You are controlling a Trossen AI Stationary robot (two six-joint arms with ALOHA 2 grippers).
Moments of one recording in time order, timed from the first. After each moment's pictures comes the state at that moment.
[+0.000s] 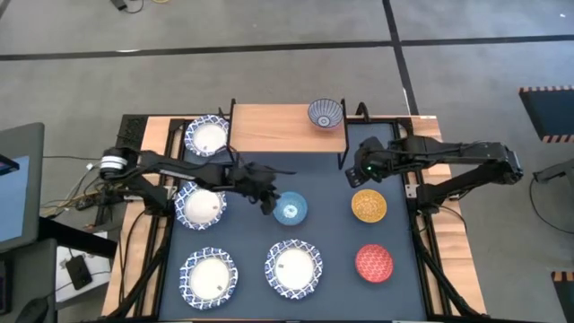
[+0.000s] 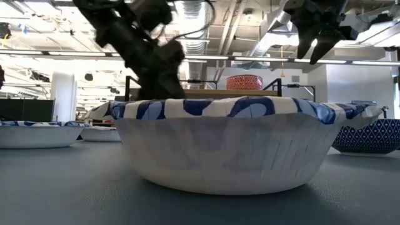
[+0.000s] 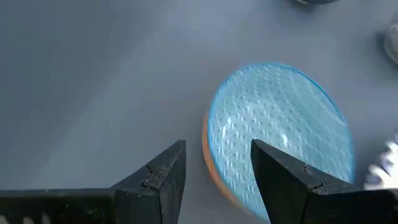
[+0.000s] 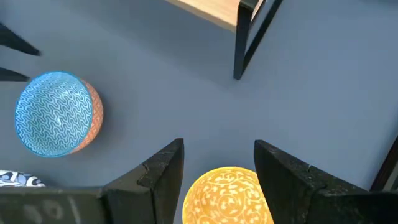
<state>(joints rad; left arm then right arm) 0.09 1.59 0.86 0.00 -0.06 -0.44 -0.04 1.19 1.19 -1.19 0.31 1.02</state>
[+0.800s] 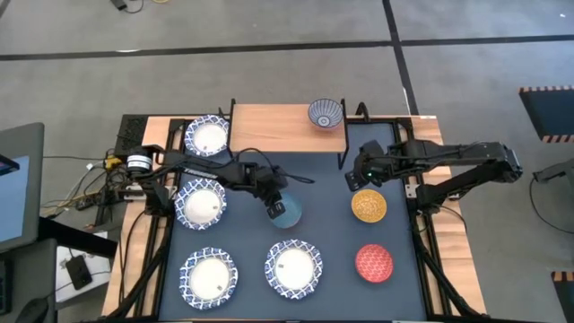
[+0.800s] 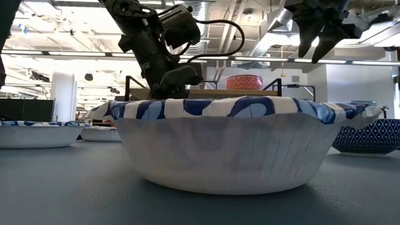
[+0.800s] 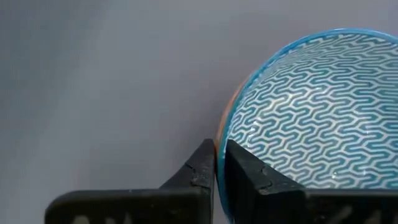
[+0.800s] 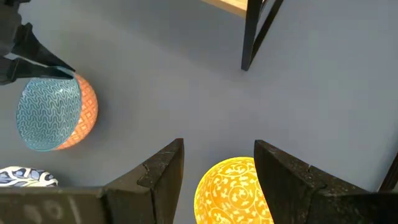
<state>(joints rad) 0.10 1.78 1.08 -0.27 -0.03 -0.32 0.02 1.19 1.19 -1.19 0.32 1.10</state>
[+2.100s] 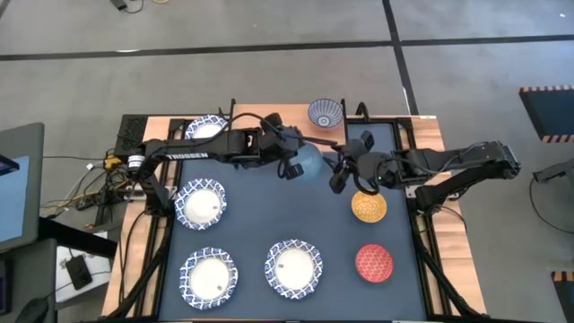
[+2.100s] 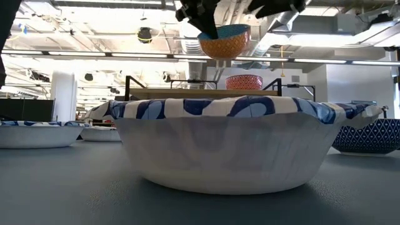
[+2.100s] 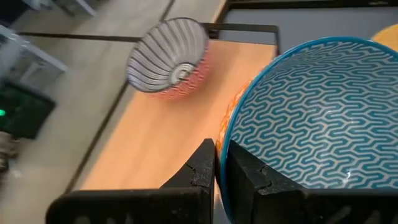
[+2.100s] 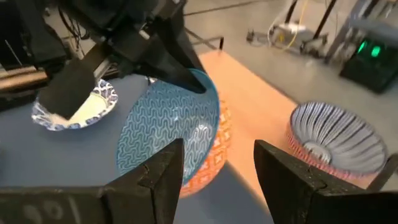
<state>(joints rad) 0.09 1.78 1.81 -0.71 -0.58 0.07 0.14 1.20 1.19 -0.51 0.72 0.29</state>
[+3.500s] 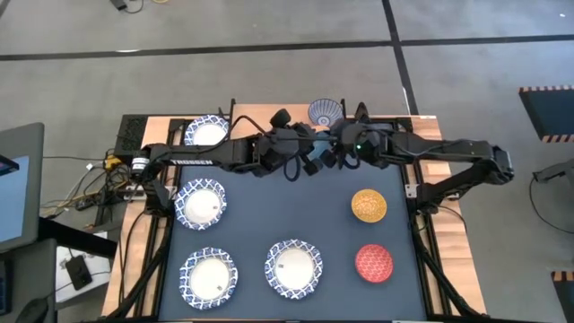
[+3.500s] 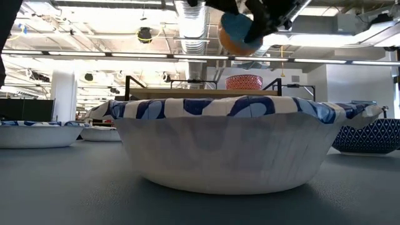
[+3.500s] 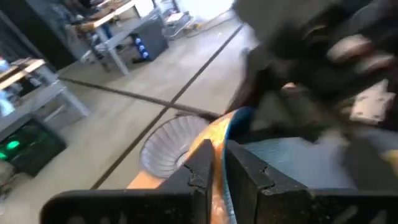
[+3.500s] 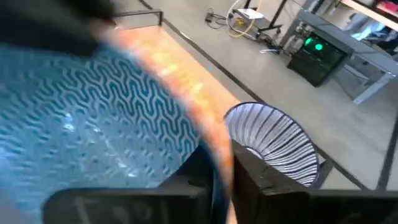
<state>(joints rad) 0.02 1.82 1.82 -0.28 -0.70 0.11 -0.15 1.30 1.19 -0.48 0.67 0.08</state>
